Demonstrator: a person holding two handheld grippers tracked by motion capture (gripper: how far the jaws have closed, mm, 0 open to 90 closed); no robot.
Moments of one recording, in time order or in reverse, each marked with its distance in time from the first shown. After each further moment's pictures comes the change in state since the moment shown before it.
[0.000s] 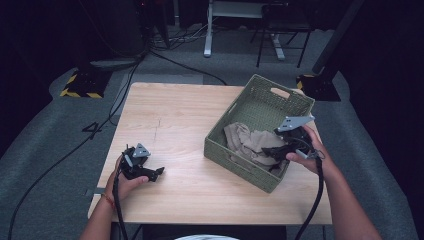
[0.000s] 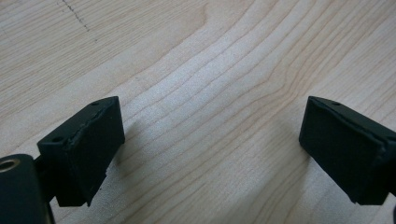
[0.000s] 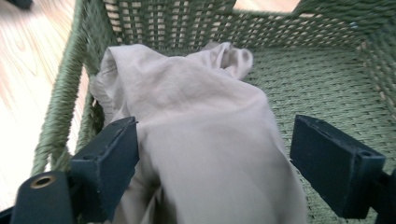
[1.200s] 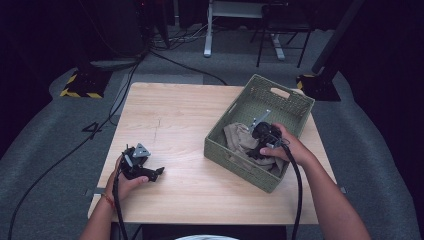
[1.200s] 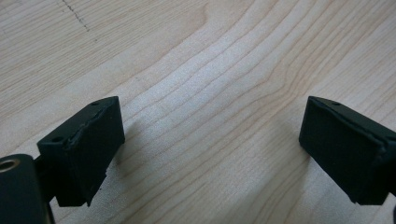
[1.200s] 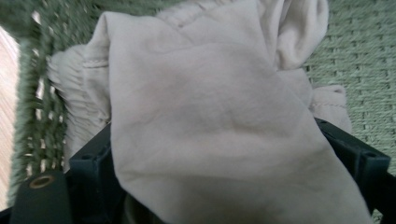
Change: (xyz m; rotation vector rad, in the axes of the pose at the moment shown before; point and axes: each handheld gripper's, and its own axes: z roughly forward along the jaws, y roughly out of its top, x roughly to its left) left arm 0.000 0.000 0.000 0.000 0.000 0.000; right arm 0.005 0.029 0.081 0.371 0.060 -0.036
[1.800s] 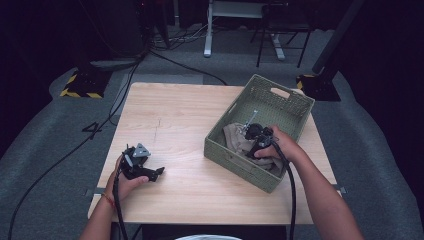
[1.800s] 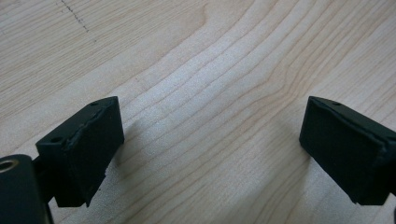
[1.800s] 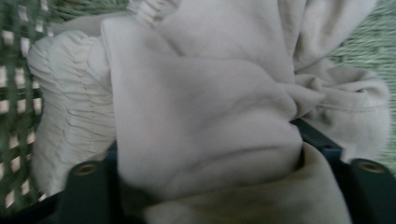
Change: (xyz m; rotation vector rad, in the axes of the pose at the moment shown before) left arm 0.000 0.000 0.001 0.000 -0.002 0.004; right arm -0.003 0.013 0.029 0.184 0.029 -0.032
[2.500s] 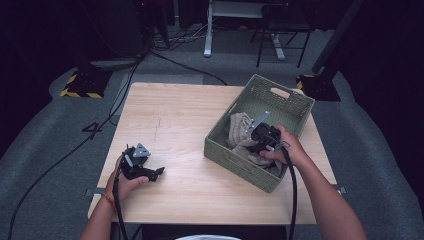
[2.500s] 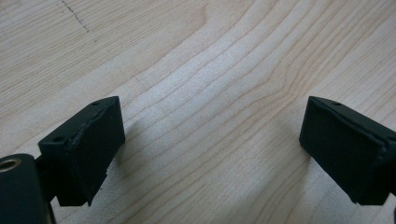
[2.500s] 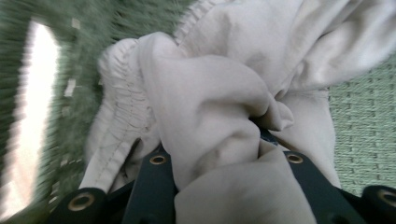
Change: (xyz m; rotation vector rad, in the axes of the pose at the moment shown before) left arm 0.000 0.000 0.000 -0.001 0.004 0.000; right arm 0.016 -0.018 -0.041 -0.256 -0.061 -0.080
